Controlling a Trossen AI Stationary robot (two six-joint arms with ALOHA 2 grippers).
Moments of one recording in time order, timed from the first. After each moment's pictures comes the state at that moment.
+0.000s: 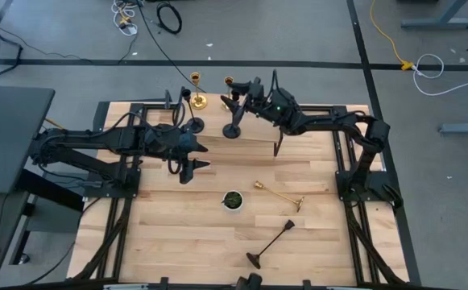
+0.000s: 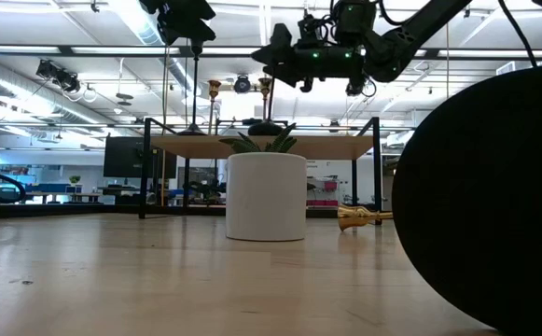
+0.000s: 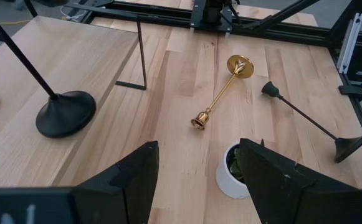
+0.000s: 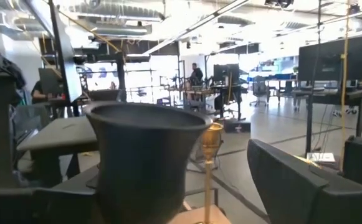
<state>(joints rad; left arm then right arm) 0.02 1.12 1.06 -0.48 -0.09 -0.12 -0.42 1.80 1.15 0.86 -0.04 0.04</state>
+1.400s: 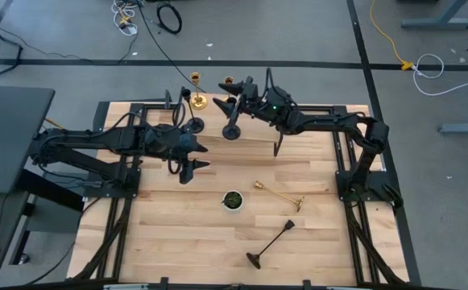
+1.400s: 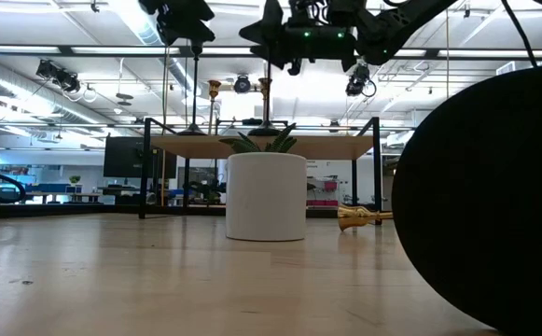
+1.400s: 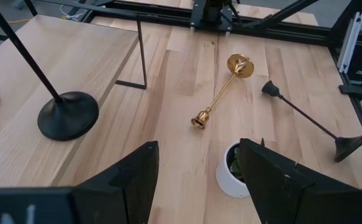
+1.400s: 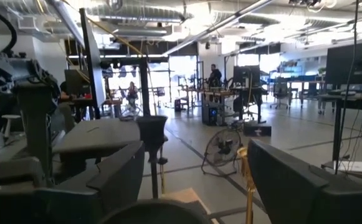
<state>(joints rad) 0.02 1.12 1.06 -0.49 -0.09 -0.12 -0.37 1.80 1.27 0.75 -0.07 0.04</state>
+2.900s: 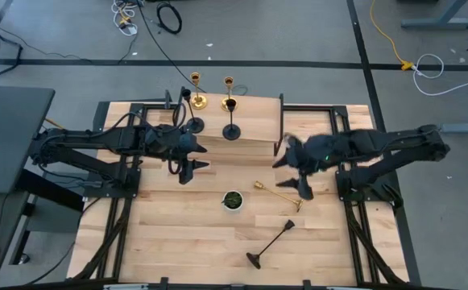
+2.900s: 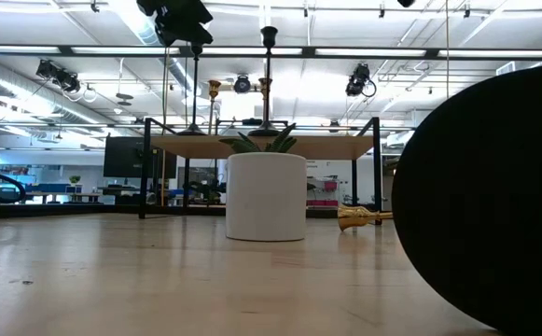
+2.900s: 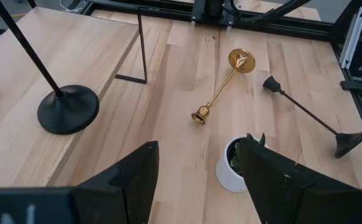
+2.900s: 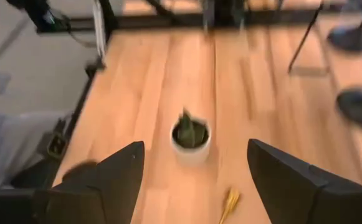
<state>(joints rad) 0.02 1.12 1.06 -0.51 -0.09 -0.13 0.16 1.17 1.27 -0.72 -0.03 0.11</state>
